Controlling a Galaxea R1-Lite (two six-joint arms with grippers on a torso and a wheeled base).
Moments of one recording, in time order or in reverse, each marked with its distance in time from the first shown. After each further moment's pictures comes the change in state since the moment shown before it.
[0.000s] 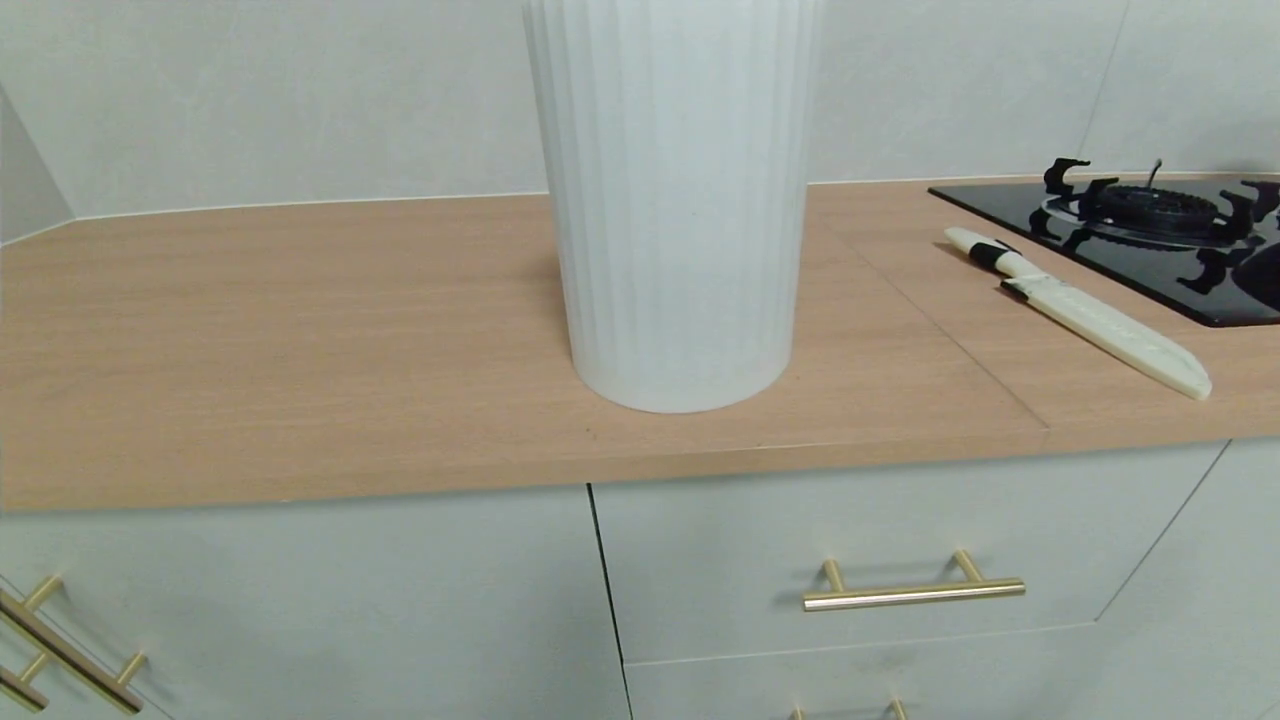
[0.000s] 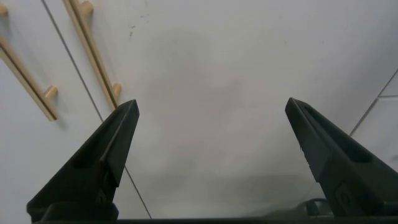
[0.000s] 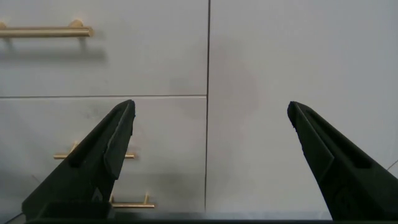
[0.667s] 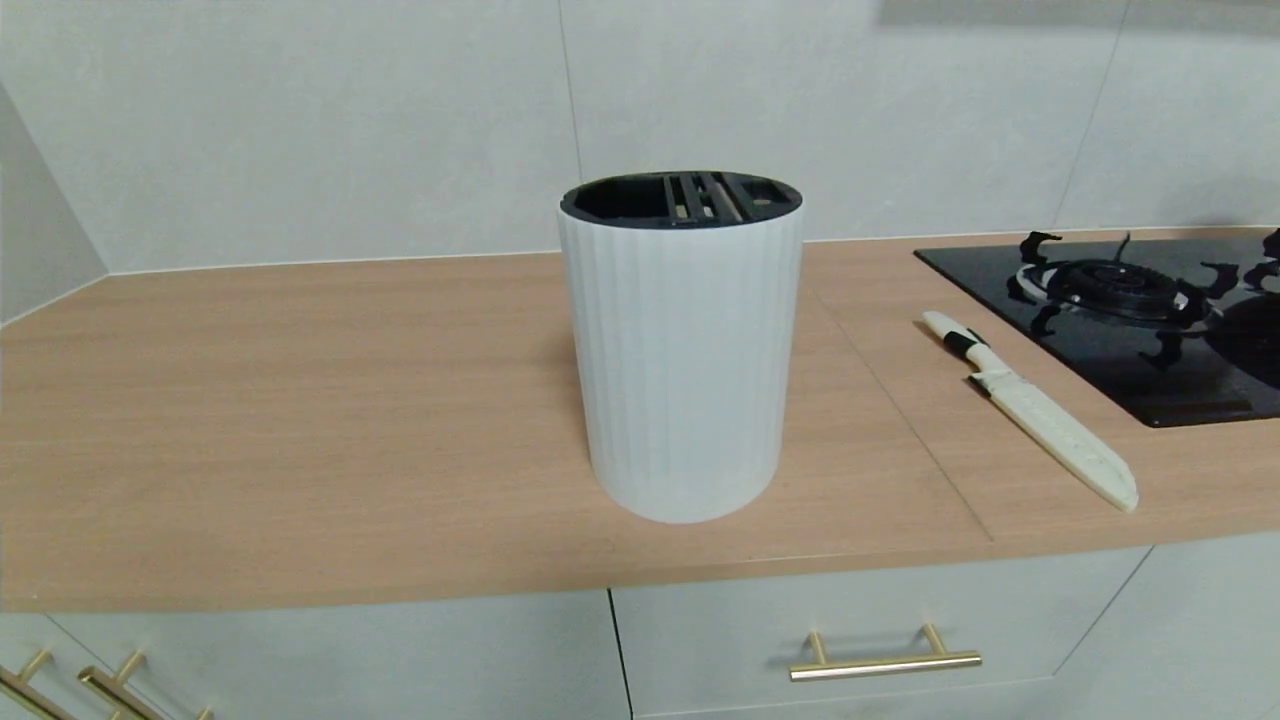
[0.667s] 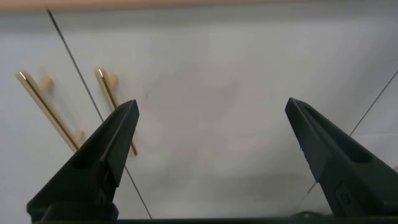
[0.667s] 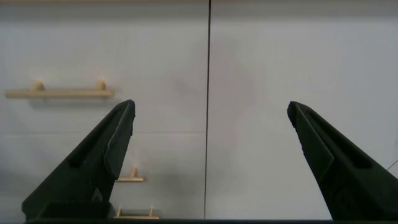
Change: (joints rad) left arm 0.000 0.000 0.000 0.000 0.000 0.000; right arm 0.000 0.000 0.000 0.000 0.000 0.000
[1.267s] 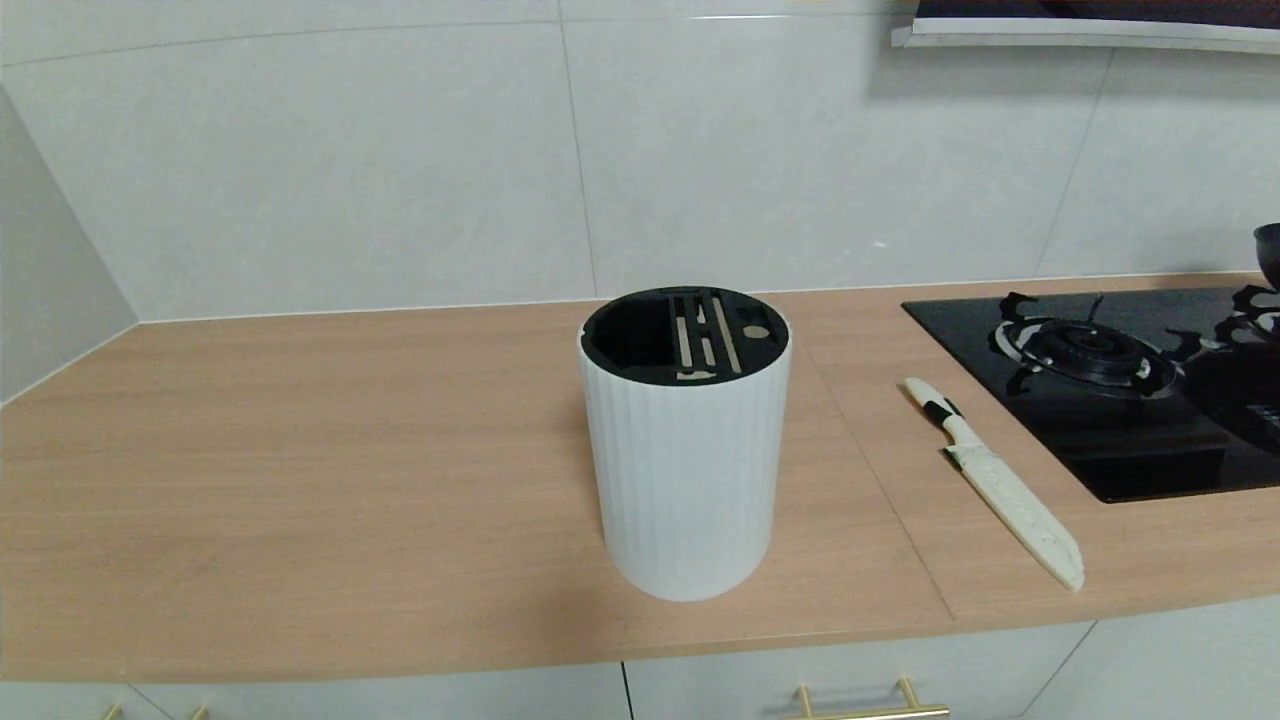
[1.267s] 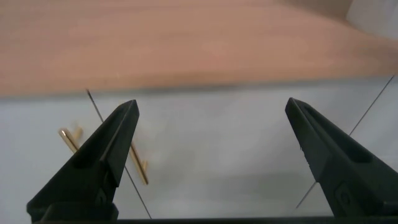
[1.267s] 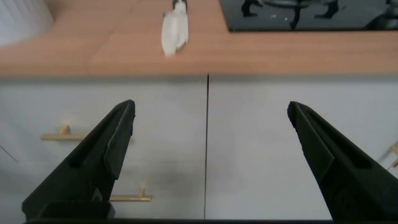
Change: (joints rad) left arm 0.000 0.000 0.000 0.000 0.000 0.000; right arm 0.000 0.000 0.000 0.000 0.000 0.000
